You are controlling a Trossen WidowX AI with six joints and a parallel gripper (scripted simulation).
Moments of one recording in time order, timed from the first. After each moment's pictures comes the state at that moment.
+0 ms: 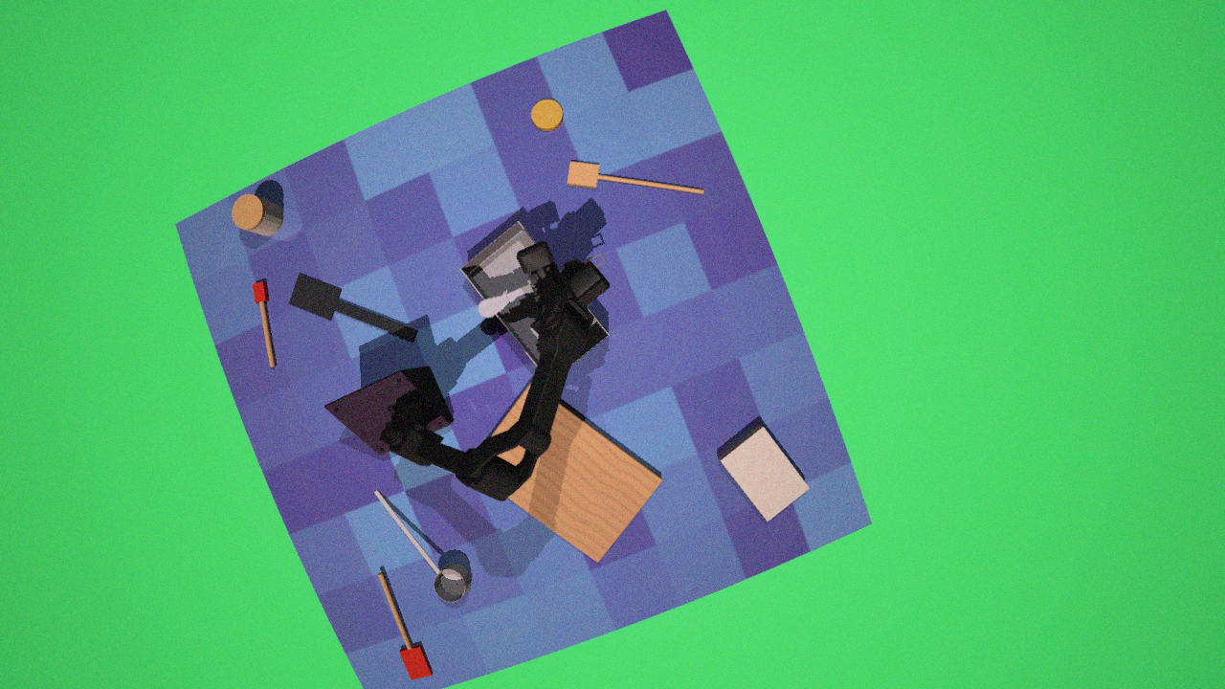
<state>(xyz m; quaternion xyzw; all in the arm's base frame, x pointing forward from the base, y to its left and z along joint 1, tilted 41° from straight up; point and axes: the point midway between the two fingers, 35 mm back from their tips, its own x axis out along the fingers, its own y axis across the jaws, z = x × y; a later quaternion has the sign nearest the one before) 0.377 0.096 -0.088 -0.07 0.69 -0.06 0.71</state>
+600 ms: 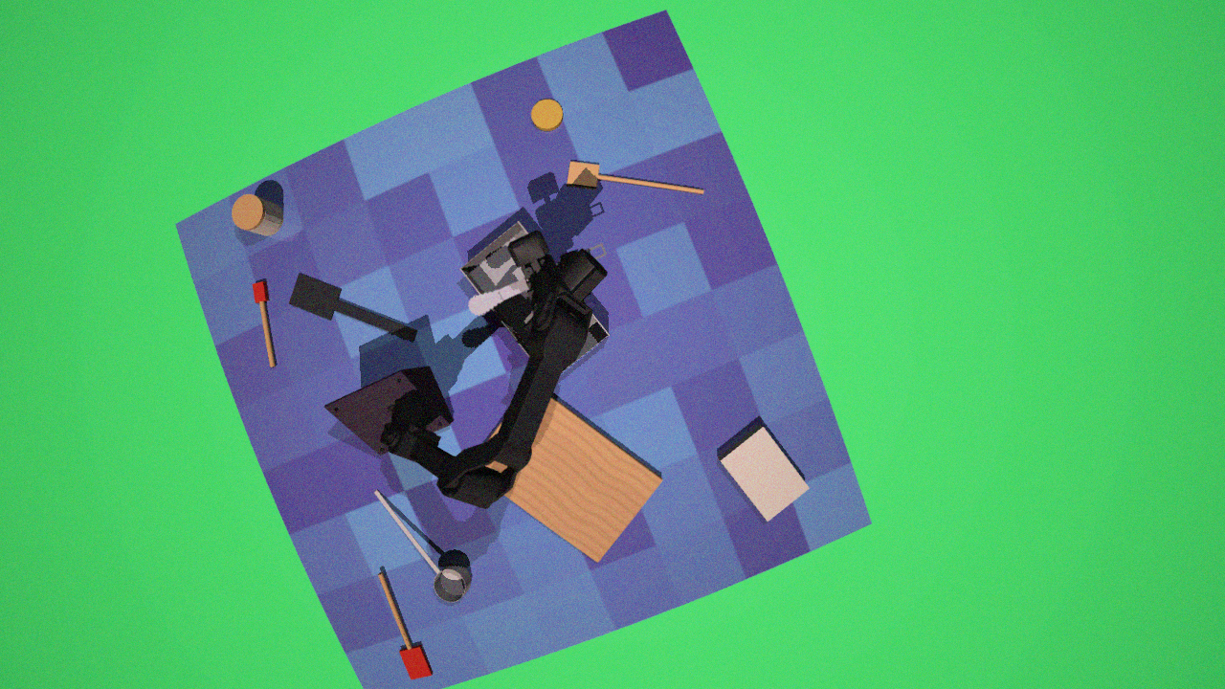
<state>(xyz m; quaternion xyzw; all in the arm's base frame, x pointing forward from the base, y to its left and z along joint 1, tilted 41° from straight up) 0.376 0.148 -0.030 -0.07 0.69 -0.05 0.72</state>
